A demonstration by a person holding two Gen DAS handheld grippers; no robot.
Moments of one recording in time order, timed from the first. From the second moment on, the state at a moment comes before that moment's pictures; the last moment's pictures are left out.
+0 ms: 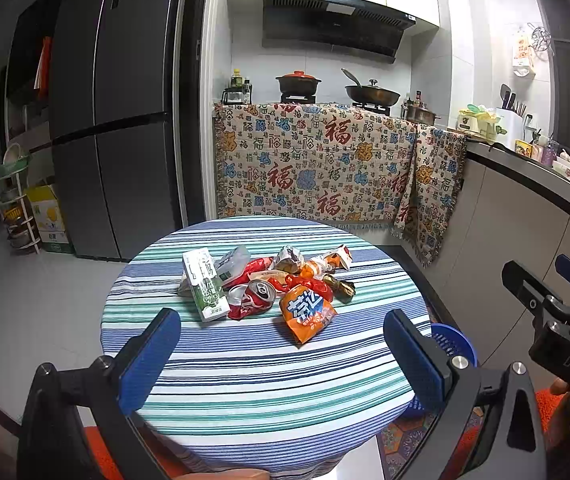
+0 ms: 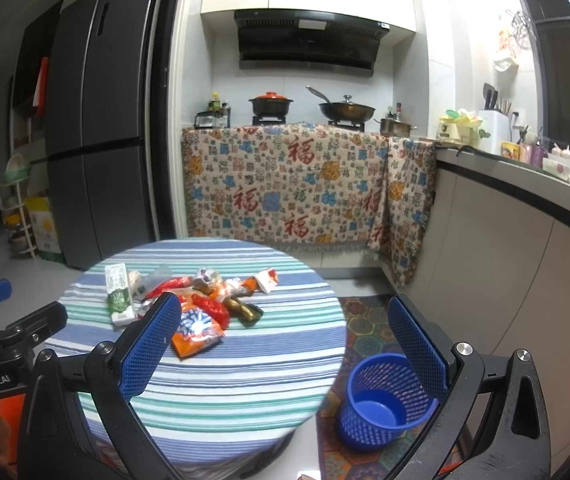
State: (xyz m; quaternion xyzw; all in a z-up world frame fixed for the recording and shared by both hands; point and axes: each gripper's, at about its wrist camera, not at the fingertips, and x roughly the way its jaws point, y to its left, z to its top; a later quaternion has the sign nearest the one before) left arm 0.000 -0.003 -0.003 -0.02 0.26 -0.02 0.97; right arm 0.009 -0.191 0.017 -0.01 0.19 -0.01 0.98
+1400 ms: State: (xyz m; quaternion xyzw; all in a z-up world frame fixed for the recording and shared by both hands) left arm 0.122 0.005 -0.176 -0.01 0.41 -0.02 0.91; right arm 0.119 -0.221 -0.126 0.01 0.34 -0.01 0.94
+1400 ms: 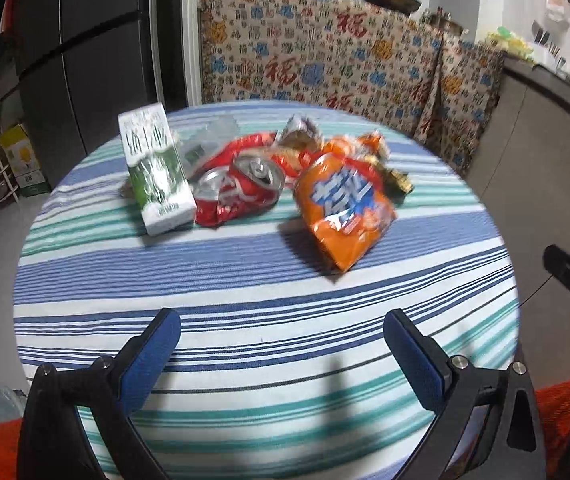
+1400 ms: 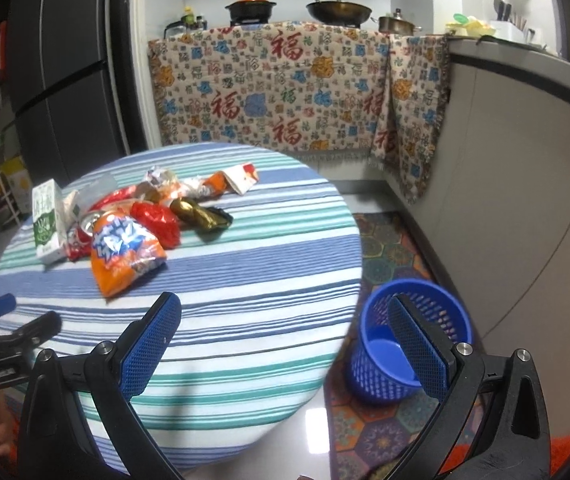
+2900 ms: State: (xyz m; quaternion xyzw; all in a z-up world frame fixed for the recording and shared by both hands) left arm 0.226 -0.019 -0.197 -0.02 0.42 -0.14 0.90; right arm 0.317 -0.196 -0.212 -0.09 0.45 0.22 0.86
